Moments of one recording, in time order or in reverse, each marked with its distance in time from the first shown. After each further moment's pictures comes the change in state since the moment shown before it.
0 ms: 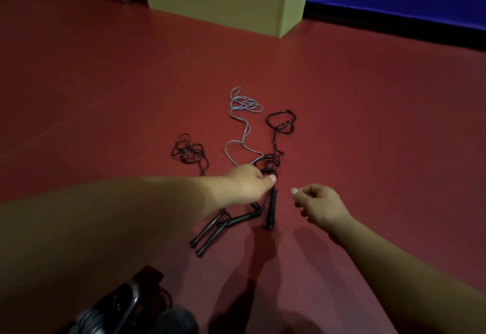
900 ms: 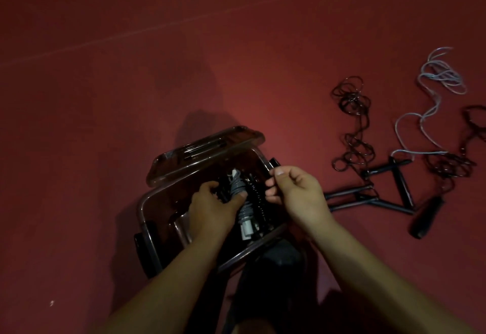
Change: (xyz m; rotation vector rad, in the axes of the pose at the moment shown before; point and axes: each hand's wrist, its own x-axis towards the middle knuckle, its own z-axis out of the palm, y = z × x) left_hand -0.167 -0.357 0.059 -0.718 0.811 -0.808; right_hand -0.113 -0.037 0.350 0.204 -0.619 -0.041
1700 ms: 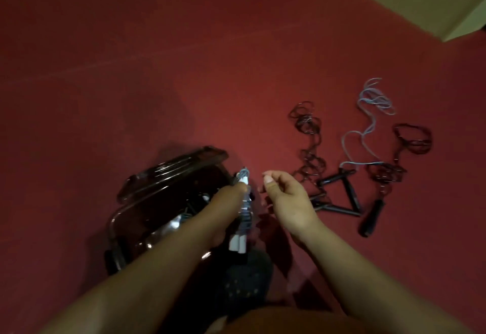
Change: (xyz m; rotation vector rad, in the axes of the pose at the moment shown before) left_hand -0.043 0.086 0.023 -0.423 -0.659 -0.141; right_hand -0.037 -0.043 -0.053 -0.125 0.035 -0.091
